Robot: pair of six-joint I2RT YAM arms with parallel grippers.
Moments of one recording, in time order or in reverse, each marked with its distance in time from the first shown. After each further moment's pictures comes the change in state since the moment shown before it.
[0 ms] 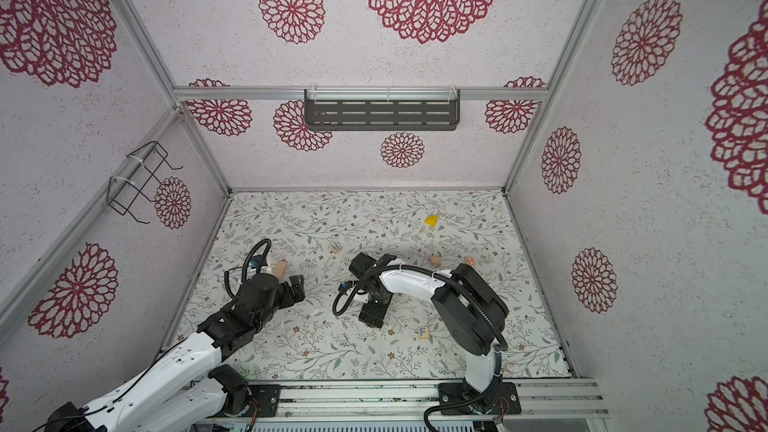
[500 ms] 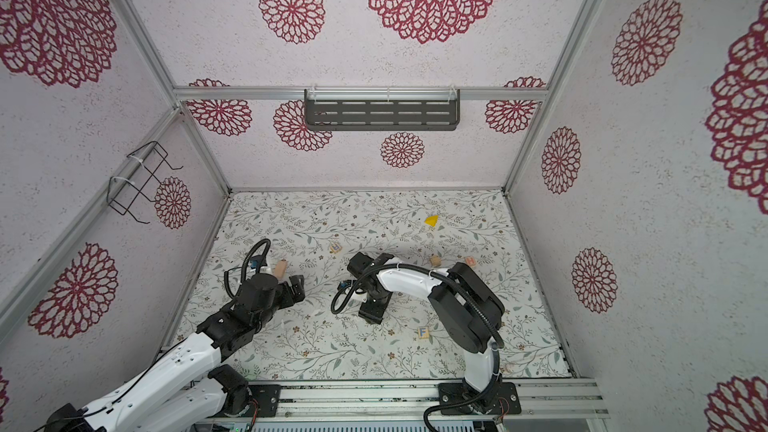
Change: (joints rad) left arm 0.001 -0.015 0.000 -0.002 0.010 -0.007; right arm 0.005 0.021 0.028 -0.020 -0.003 0.037
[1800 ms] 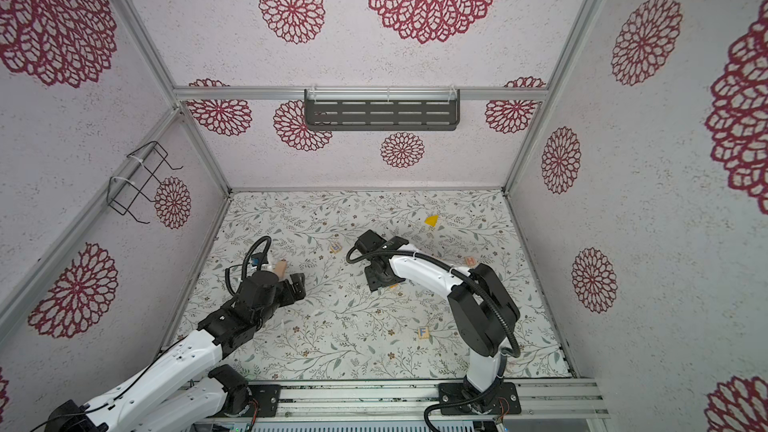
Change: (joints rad) left arm 0.006 0.039 0.022 0.008 0.004 0.014; right arm -0.106 -0.076 0.089 0.016 0.243 0.771
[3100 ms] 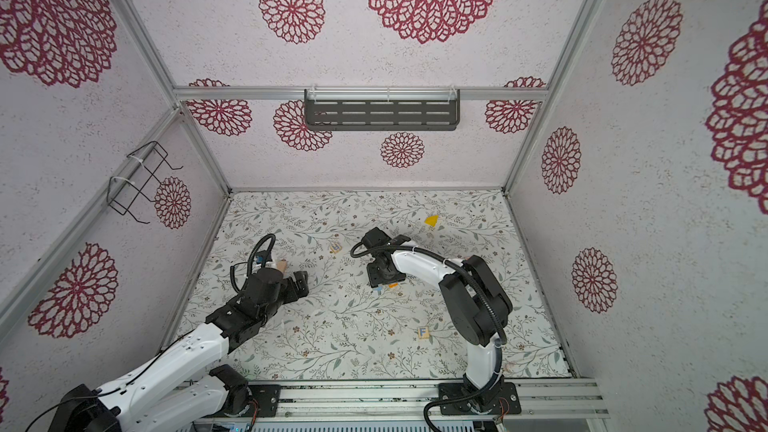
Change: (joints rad) left arm 0.008 0.074 0.000 0.068 0.006 0.000; right arm -0.066 0.076 -0.014 0.097 -0.088 0.004
